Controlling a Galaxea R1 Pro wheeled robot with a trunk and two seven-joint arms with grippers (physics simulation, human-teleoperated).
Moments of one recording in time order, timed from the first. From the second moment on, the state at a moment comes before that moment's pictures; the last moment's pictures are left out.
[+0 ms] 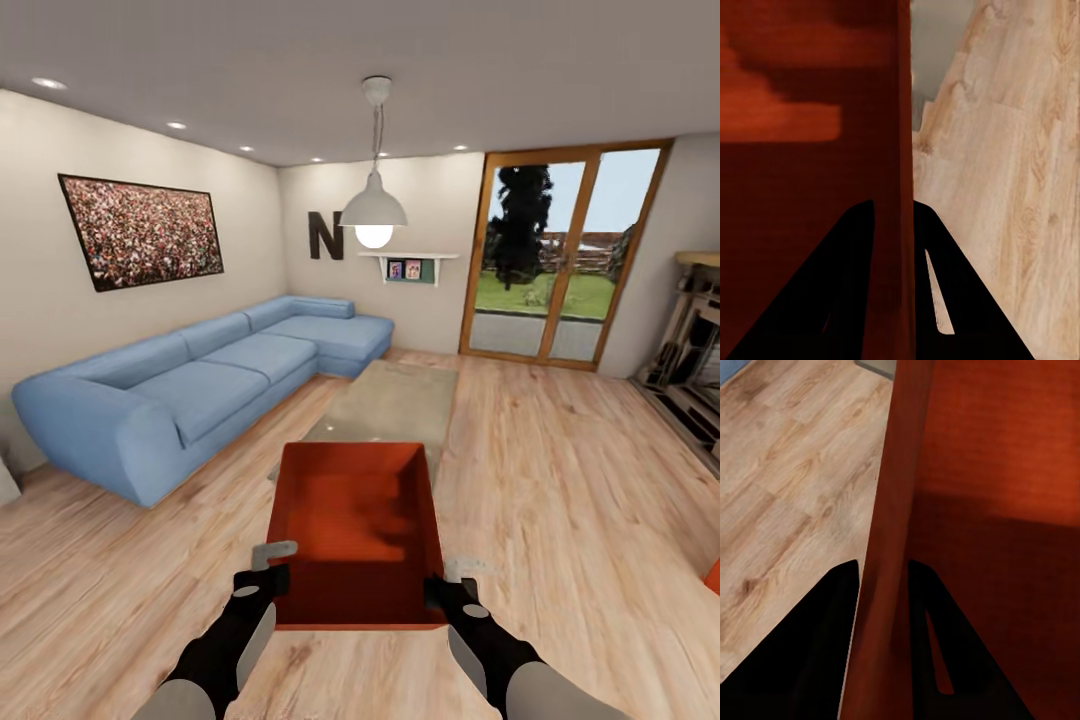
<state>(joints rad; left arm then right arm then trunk) -0.52 -0.14 -0.02 -0.61 0.08 0.19 0.28 -0.63 0.10 0.12 -0.26 -0.09 -0.09 -0.14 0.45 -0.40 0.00</state>
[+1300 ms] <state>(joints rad) -0.52 -0.14 -0.02 -0.61 0.08 0.19 0.28 -0.63 0.10 0.12 -0.26 -0.09 -0.09 -0.14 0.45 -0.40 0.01</state>
